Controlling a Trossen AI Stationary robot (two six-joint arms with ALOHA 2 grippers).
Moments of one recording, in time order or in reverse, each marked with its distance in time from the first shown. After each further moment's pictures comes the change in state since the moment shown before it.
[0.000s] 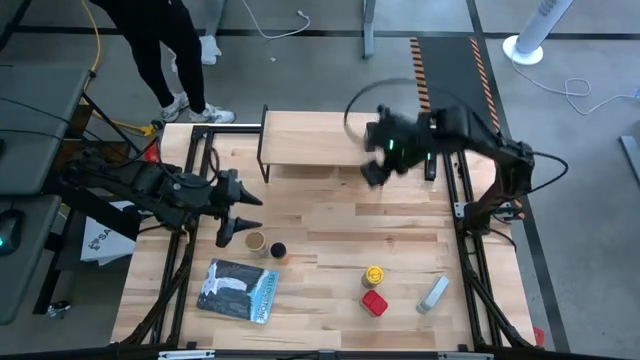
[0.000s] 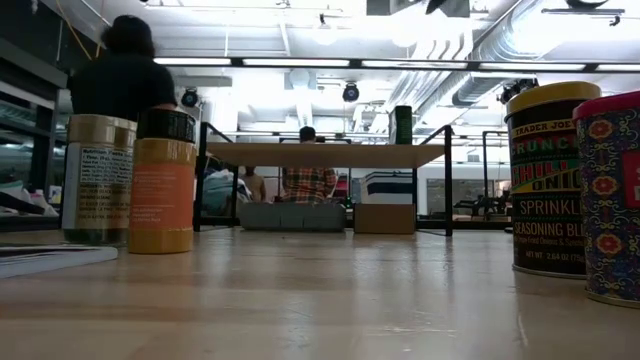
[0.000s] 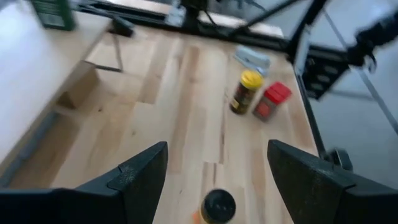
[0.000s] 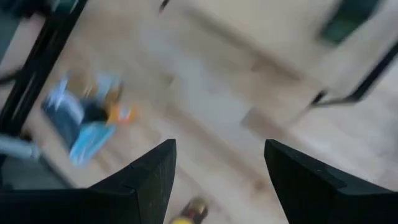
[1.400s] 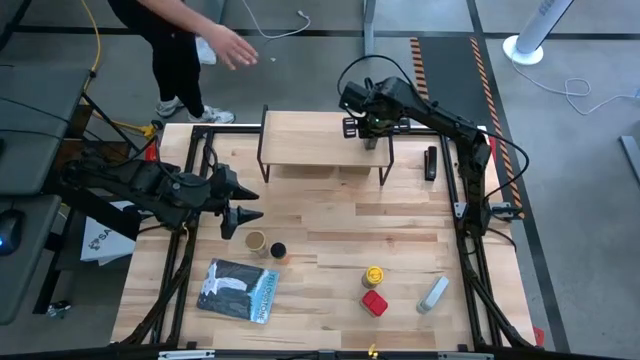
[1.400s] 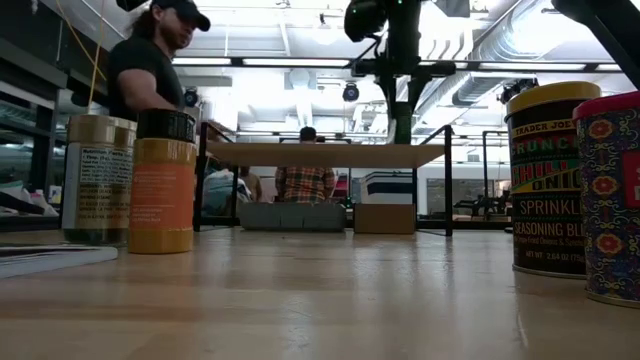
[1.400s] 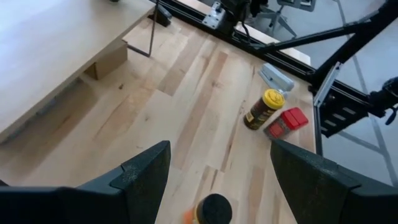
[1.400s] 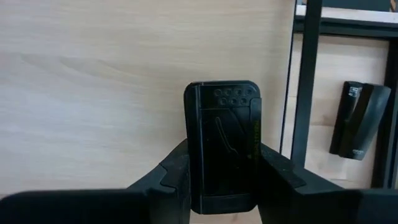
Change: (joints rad) left arm 0.004 -0.014 0.000 -0.036 -0.096 -0.261; right arm -0.392 0.319 0.000 -0.001 0.171 0.126
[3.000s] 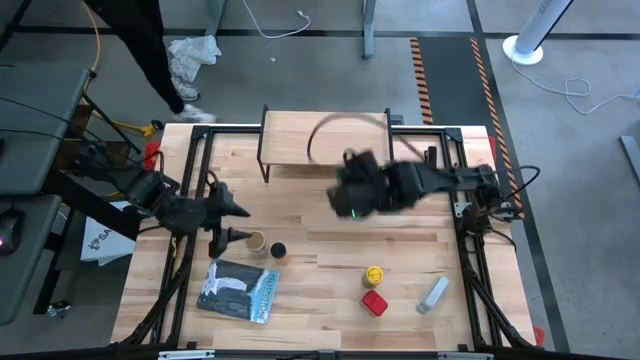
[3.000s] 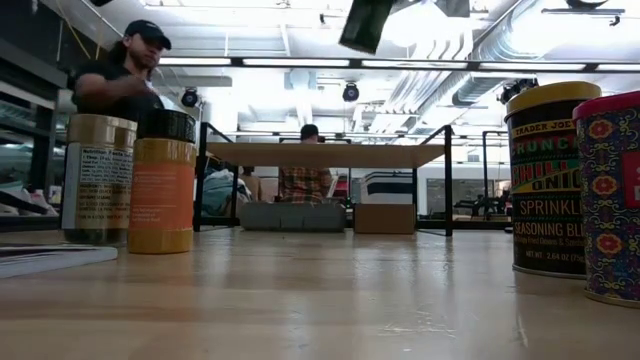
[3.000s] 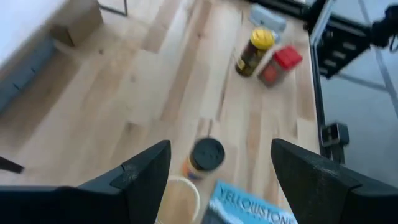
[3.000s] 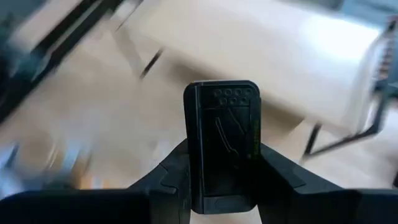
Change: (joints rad) left arm -0.197 0.019 0.000 -0.142 -0.037 -0.035; right arm 0.669 -0.074 0.095 0.004 0.442 0.203
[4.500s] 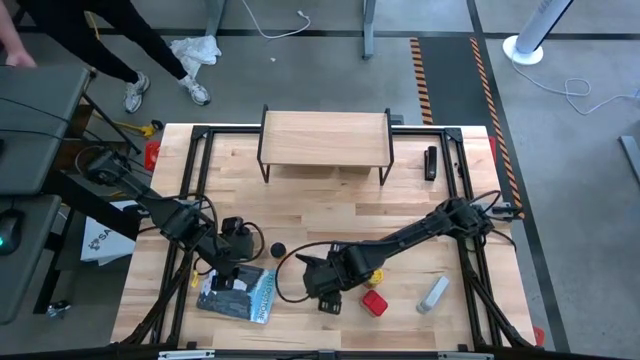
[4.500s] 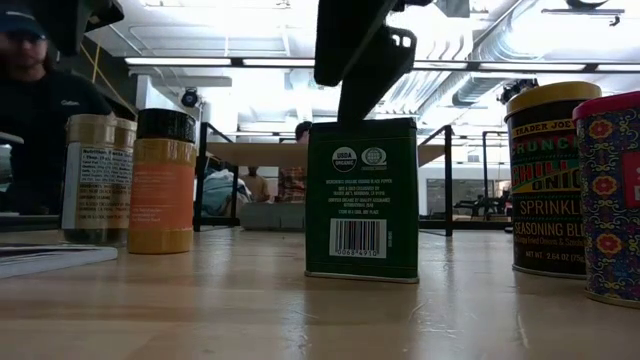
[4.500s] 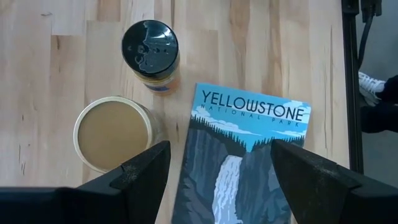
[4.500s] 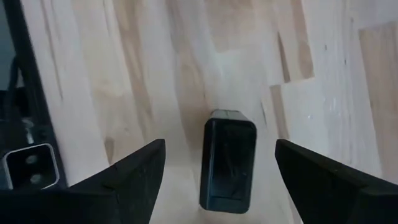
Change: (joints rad) left arm -0.101 0.300 0.000 -0.107 0.245 0.060; right arm 0.221 0.267 -0.287 0.542 -0.619 -0.585
